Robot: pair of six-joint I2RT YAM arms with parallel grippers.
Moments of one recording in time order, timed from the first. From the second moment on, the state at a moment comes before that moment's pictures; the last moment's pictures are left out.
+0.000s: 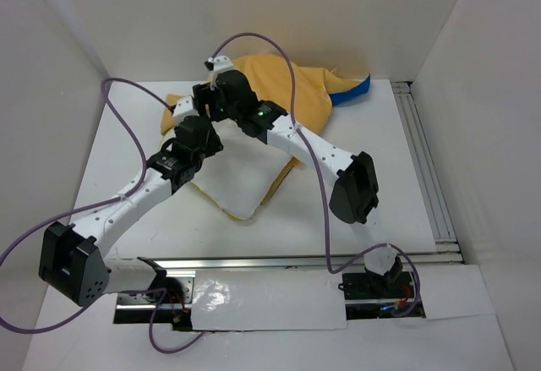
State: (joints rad) left arm -0.49 1.29 1.02 -0.25 -0.45 -0.63; right arm 0.85 2.15 2.16 -0.30 0.13 0.26
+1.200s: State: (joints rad) left arm -0.84 1.60 1.02 -0.34 -0.51 -0.38; right arm 0.49 1.54 0.98 -0.22 0.06 0.30
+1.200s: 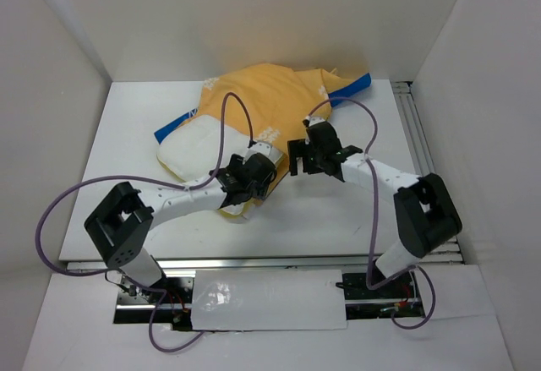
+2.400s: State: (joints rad) left arm -0.77 1.46 1.22 -0.33 -0.37 -0.39; right arm 0.62 1.50 1.26 -0.24 0.13 0.22
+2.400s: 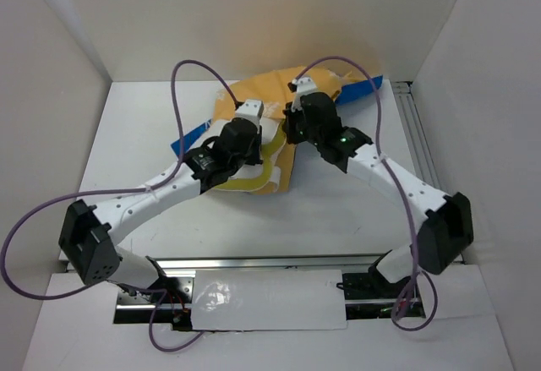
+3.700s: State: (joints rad) left arm -0.85 1.27 1.07 -0.28 -0.34 -0.54; right arm 0.61 1.35 1.25 -0.35 -0.79 0.12
